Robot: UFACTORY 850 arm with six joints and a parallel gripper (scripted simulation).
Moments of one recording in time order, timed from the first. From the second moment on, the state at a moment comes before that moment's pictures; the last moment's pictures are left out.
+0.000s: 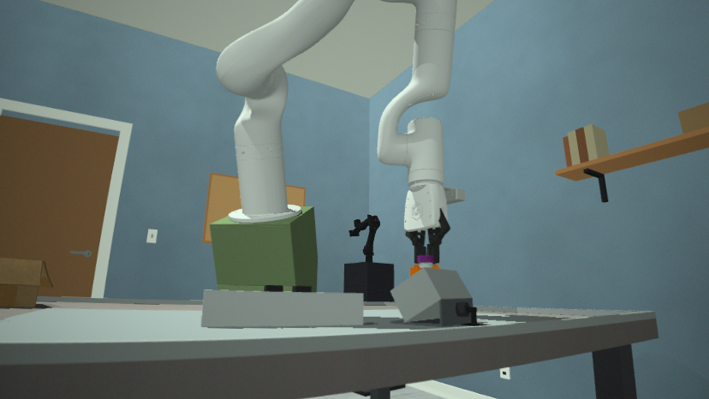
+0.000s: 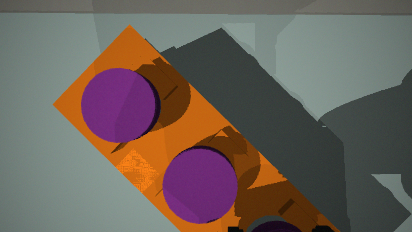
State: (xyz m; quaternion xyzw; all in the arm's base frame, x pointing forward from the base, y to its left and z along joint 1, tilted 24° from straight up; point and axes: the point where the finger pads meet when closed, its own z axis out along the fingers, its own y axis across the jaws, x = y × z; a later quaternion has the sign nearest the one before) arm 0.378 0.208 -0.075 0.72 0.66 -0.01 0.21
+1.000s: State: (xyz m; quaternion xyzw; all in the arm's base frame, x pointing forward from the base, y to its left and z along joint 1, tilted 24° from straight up) arm 0.377 0.208 -0.075 0.51 0.83 -0.03 0.20
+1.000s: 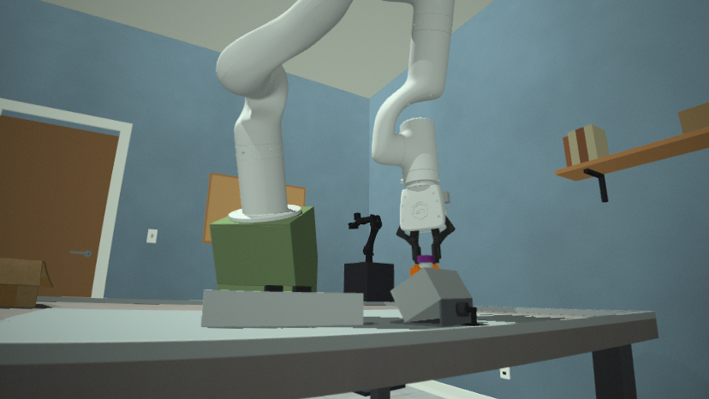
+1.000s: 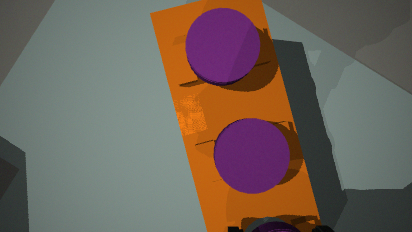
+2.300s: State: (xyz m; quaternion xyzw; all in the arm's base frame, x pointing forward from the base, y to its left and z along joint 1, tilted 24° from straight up) arm 0.378 0.208 -0.075 0.04 0.98 -0.14 0.15
